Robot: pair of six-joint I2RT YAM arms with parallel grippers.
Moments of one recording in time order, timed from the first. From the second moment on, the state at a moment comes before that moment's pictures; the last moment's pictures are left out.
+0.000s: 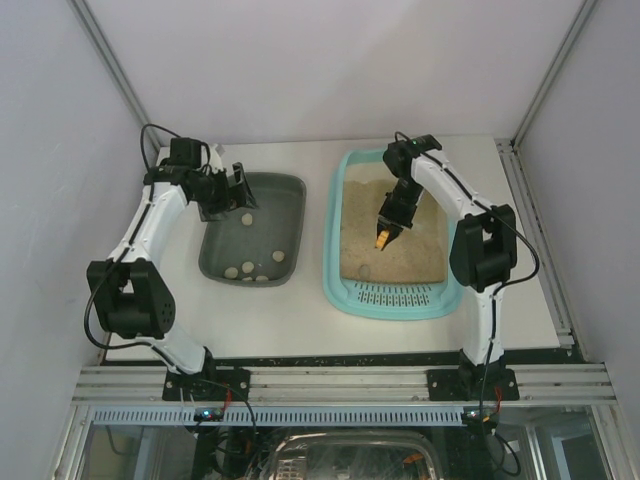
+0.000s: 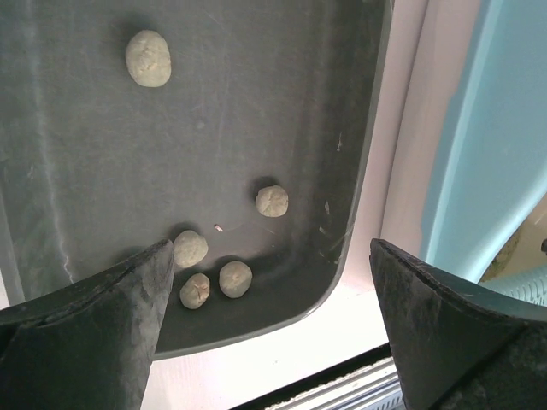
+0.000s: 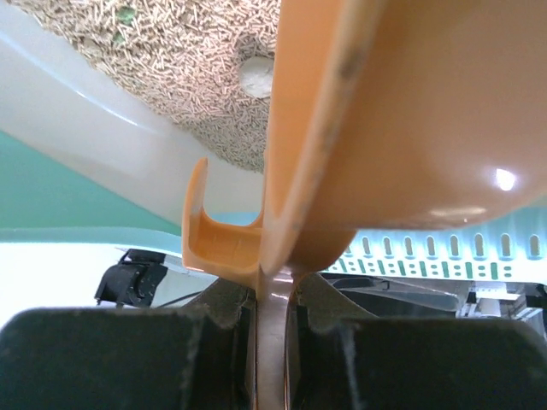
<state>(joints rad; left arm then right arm) -0.03 1.62 1.46 -0.83 0.36 -0.28 0.36 2.09 1.94 -1.57 -0.32 0.78</state>
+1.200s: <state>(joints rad) -0.02 1.62 1.47 -0.79 0.23 -0.16 0.36 1.94 1.47 -1.00 -0.10 0.40</state>
